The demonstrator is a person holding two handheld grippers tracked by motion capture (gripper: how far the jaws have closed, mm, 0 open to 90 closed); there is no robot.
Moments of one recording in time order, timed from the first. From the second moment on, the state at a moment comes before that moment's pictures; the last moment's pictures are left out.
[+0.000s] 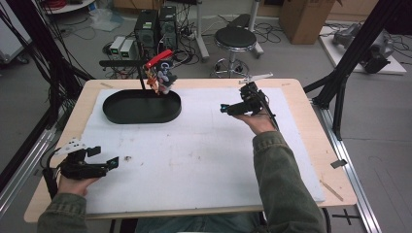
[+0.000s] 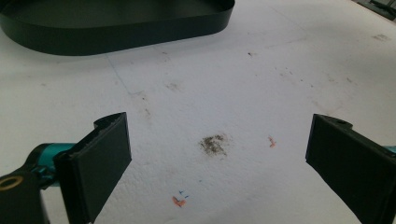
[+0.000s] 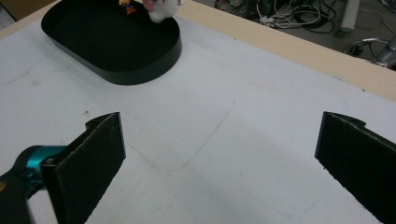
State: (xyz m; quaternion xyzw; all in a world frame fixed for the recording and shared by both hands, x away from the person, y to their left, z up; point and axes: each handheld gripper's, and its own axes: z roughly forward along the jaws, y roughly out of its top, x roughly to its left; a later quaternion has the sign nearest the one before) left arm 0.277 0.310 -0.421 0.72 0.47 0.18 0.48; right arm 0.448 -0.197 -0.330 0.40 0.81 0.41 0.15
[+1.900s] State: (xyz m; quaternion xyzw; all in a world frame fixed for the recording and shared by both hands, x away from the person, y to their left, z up) left arm 0.277 0.309 -0.426 0.73 0.48 0.17 0.46; right arm 0.350 -0.307 -0.400 0.43 0.74 0.49 0.18
